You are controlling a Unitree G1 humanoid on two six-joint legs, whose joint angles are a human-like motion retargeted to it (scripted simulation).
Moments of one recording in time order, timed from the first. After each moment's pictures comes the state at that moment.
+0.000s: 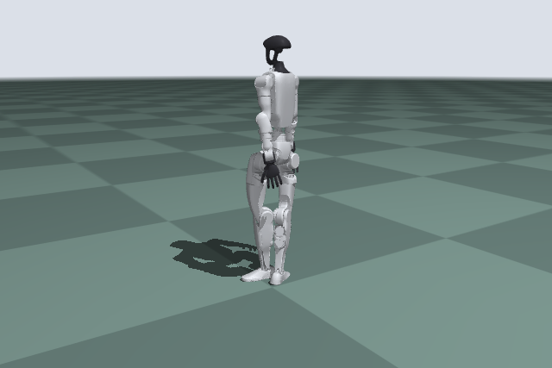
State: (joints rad) left arm 0.14 0.13 0.60 1.62 0.07 0.09 -0.05; right arm -0.01 -0.13 -0.04 1.39 -0.45 0.19 0.16; waist 0.10 -0.13 -0.07; left_leg -0.03 -0.01 1.02 0.03 -0.07 0.05; right_leg 0.15 -0.09 -1.31 0.13 -0.24 0.12
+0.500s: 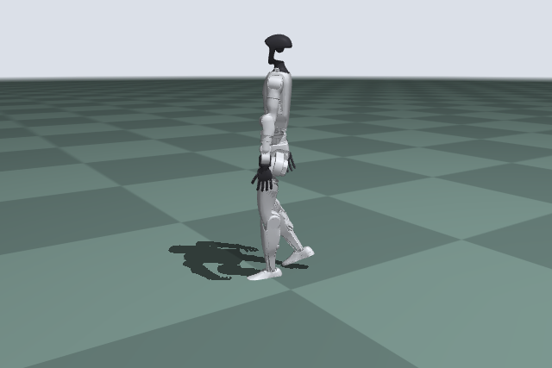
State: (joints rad) left arm -0.10 0.21 0.38 1.60 0.18 0.10 -0.08; right arm 0.08 -0.14 -0.09 1.48 -0.35 0.20 0.19; waist -0.15 0.07 -0.09; left_leg -0.19 0.06 0.29 0.12 -0.07 0.12; right_leg -0.16 0.00 -0.36 0.71 -0.15 0.06
